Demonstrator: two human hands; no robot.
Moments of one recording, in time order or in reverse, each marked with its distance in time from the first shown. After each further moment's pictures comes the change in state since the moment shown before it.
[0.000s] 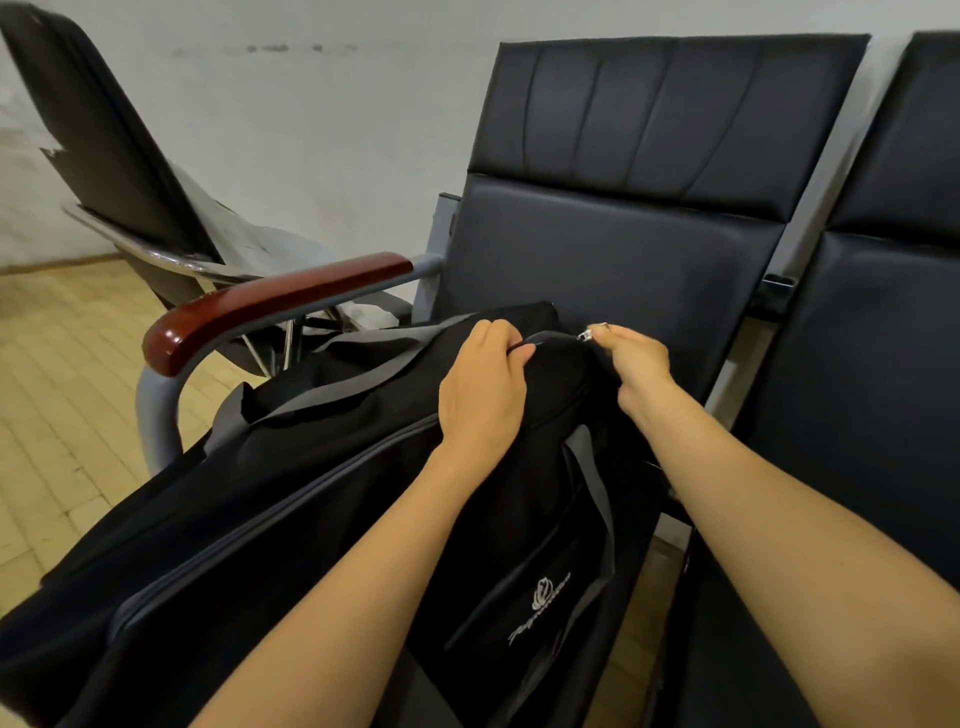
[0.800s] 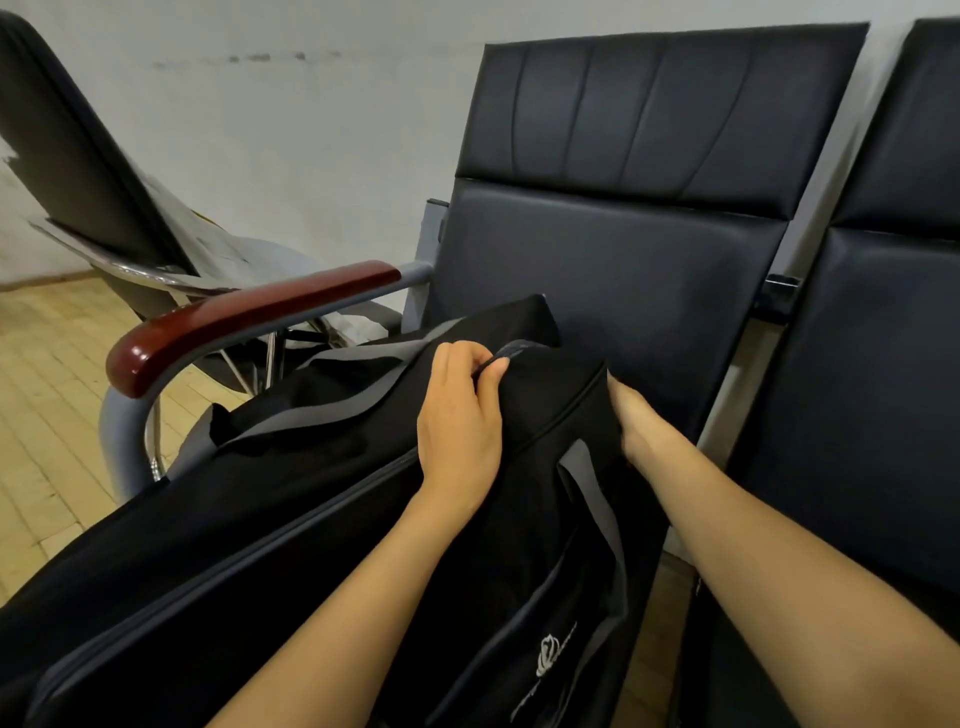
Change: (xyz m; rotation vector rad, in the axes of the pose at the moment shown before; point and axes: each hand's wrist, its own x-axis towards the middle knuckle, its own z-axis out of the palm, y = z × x) left_hand -0.009 -0.023 0.012 -0.251 0.152 -0.026; right_hand 0.019 0.037 -0.013 -0.120 -0.149 0.376
